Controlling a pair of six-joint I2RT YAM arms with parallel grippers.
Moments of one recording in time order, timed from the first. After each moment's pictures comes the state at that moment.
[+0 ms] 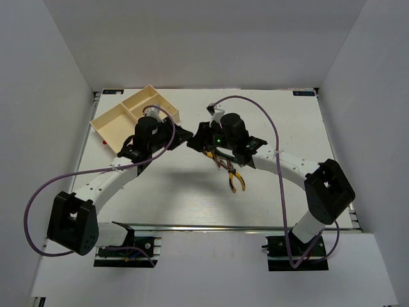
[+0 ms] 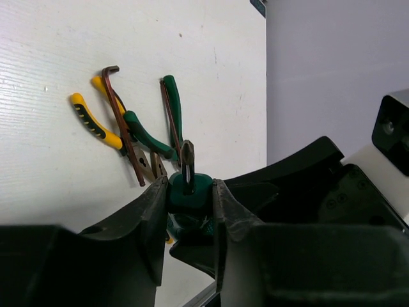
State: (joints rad) left arm -0.41 1.31 0.88 0.06 0.23 -0.96; right arm 0.76 1.62 1.13 0.14 -0.28 0.50
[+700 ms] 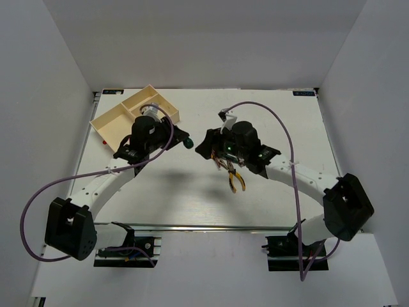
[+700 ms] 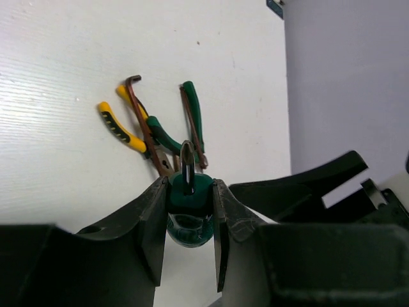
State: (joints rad) left arm -0.40 1.26 0.88 0.00 0.20 -0.87; right arm 0.76 1.46 0.99 0.13 -0.20 0.46
